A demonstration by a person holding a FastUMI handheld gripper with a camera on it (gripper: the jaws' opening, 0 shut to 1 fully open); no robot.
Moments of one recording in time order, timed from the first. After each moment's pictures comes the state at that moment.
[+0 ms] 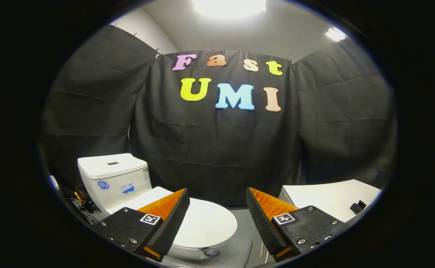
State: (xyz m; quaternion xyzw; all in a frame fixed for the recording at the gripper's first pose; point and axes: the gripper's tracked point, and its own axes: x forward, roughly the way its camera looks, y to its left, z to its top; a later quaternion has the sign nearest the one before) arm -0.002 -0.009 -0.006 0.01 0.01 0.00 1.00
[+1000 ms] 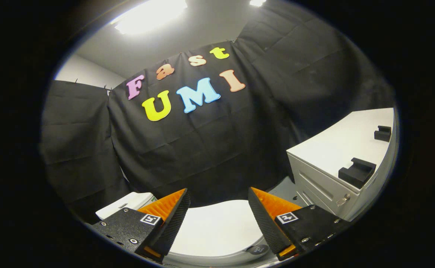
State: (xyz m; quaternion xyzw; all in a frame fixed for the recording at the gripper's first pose) arm 0.020 -0.020 -0.048 0.27 0.02 -0.06 0.96
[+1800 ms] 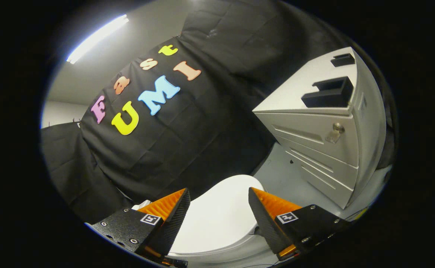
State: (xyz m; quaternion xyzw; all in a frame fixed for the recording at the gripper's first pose) arm 0.006 -0.030 -0.141 0.45 0.07 -0.13 0.88
